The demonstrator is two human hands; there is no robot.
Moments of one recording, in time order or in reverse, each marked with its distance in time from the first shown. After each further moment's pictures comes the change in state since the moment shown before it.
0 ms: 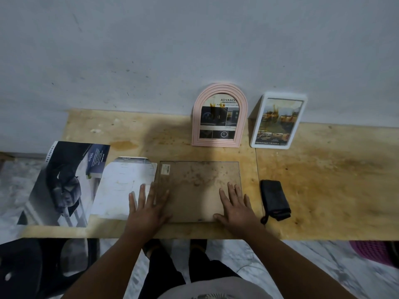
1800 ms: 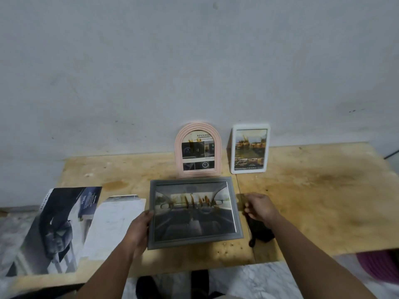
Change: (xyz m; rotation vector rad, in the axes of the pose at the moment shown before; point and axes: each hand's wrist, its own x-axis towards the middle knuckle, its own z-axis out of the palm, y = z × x) left_hand 0.017 0.048 -0.111 -1.764 -0.128 -0.518; right_hand -0.018 0.084 -0.121 1.386 0.264 0.491
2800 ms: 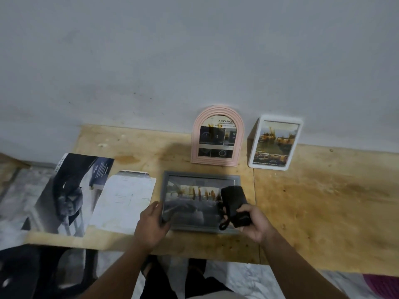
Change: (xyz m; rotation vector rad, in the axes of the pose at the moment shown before) left_hand 0.032 -0.072 -0.019 1.110 0.203 0.322; right_hand -0.022 0.017 0.053 0.685 -0.397 0.398
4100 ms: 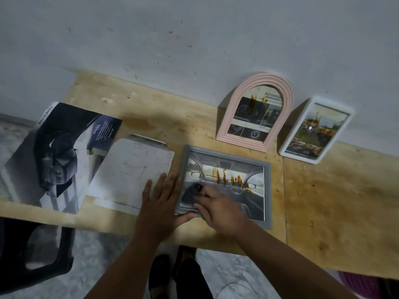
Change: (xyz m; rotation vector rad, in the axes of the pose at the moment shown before) left_hand 0.025 -0.071 0.047 0.320 0.416 0.479; right_hand 0.106 0.126 0.073 -2.090 -0.272 -1.043
